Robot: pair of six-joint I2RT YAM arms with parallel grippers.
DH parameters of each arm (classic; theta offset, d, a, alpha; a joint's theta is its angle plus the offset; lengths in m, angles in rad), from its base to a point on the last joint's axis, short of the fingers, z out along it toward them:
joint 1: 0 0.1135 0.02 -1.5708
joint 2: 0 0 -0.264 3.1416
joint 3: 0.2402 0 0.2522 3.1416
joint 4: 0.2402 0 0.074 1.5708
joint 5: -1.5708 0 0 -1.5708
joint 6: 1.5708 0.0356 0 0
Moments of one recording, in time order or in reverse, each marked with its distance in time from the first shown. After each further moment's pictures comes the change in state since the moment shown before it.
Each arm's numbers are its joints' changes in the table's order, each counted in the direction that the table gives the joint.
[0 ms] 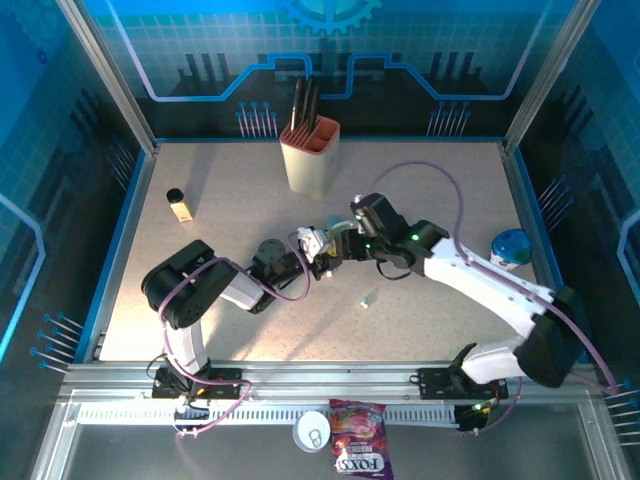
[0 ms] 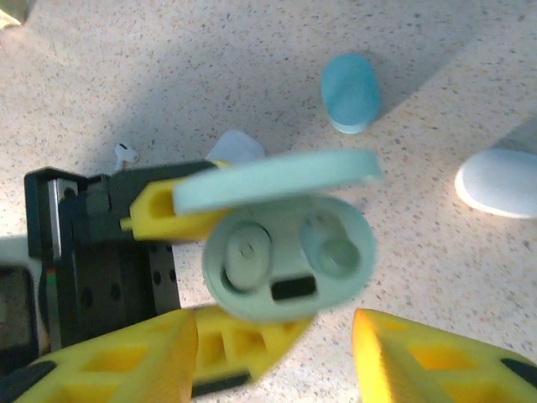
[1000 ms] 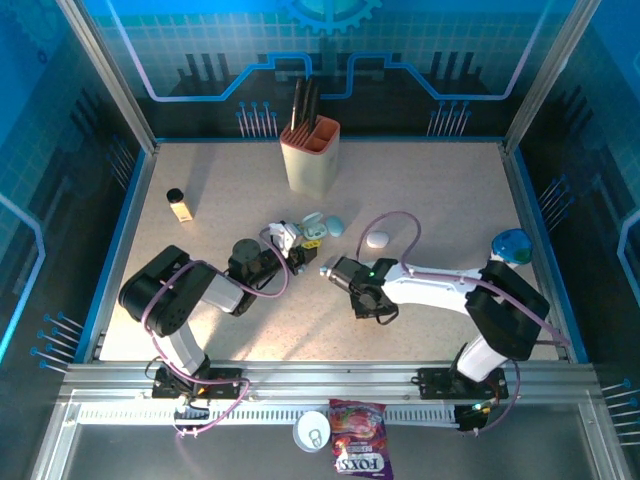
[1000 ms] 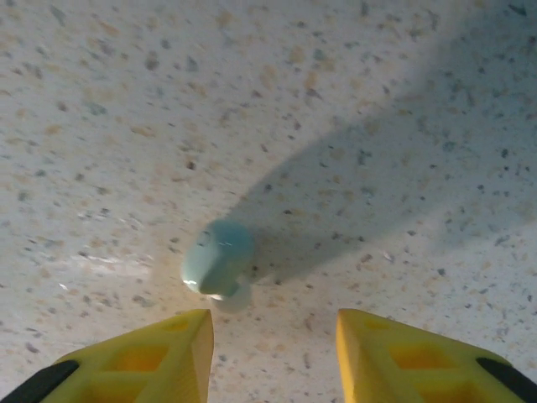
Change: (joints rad) left arm 0.148 -0.113 -0.128 -0.003 0.000 -0.031; right arm 0.194 0.270 -0.221 0.137 -0.154 0.272
